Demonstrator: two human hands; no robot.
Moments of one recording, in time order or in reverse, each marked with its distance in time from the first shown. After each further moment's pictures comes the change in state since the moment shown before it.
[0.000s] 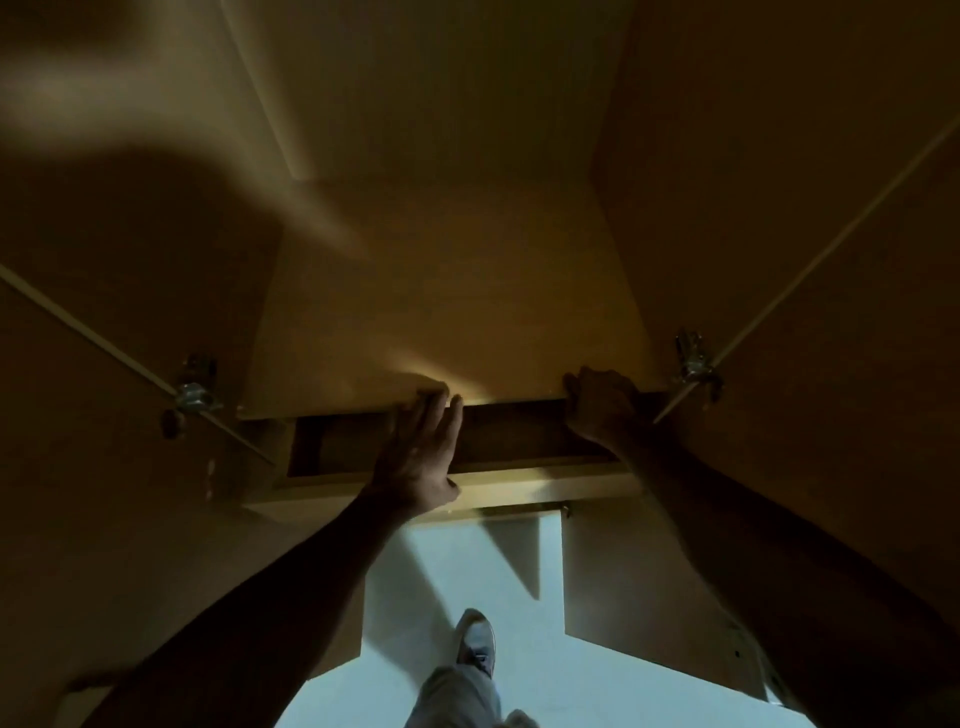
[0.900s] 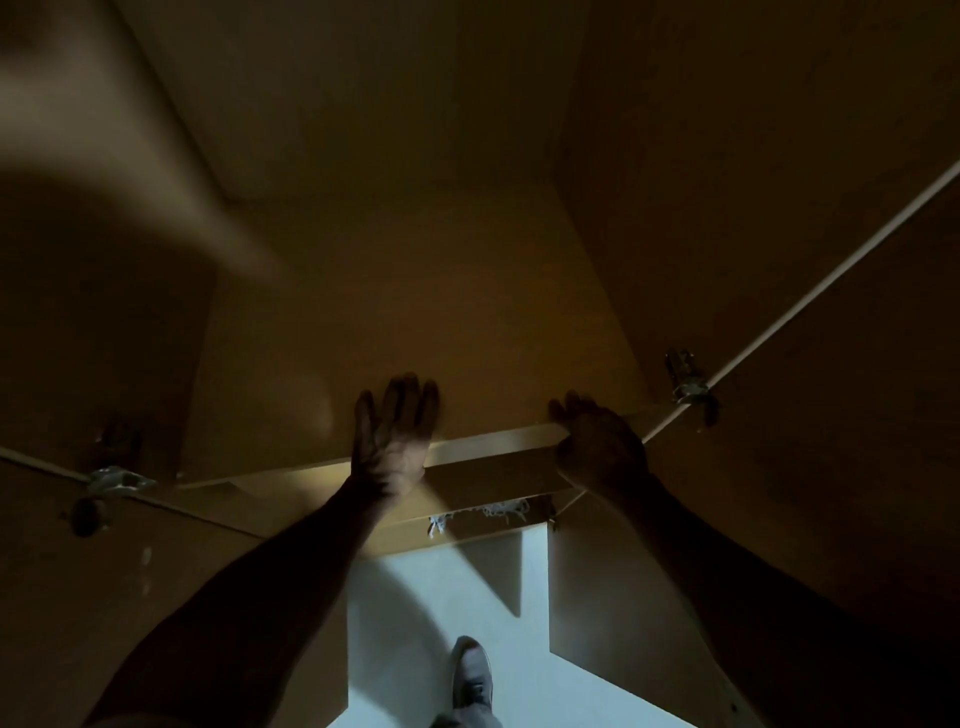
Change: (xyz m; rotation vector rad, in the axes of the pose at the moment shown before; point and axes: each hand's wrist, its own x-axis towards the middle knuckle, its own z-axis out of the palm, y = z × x) left_hand 0.086 -0.029 0.010 0.251 0.160 0.069; right_hand -0.009 0.002 0.007 0.095 0.003 0.044
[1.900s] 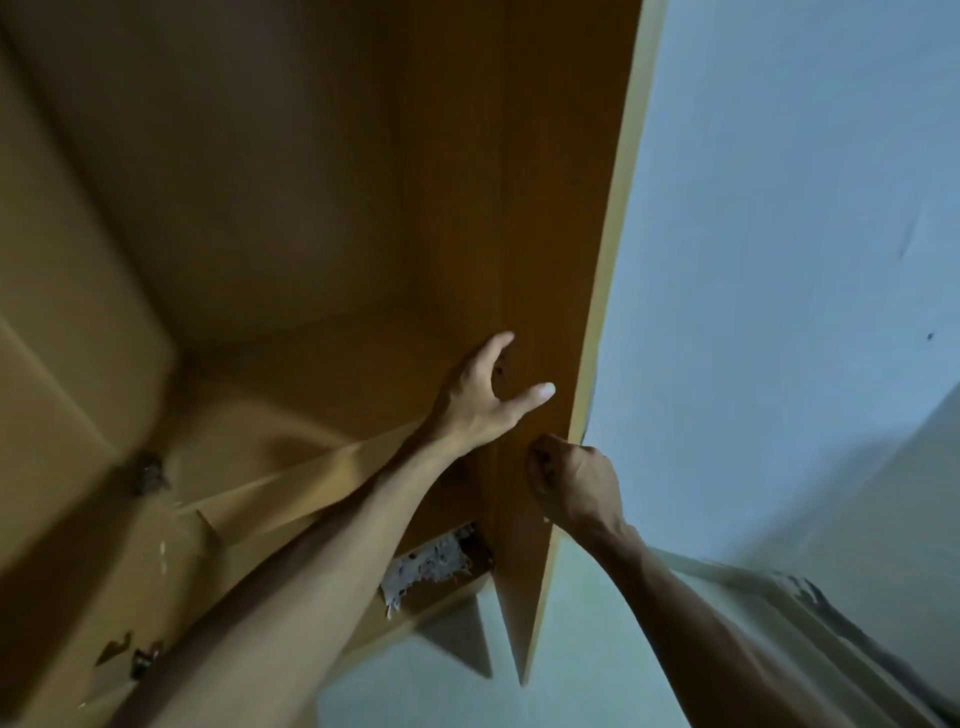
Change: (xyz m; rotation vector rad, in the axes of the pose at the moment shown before) left_hand -0.197 0.194 -0.299 -1.134 0.169 0.322; right_hand -0.366 0.004 -0.006 0.358 0.789 0.170
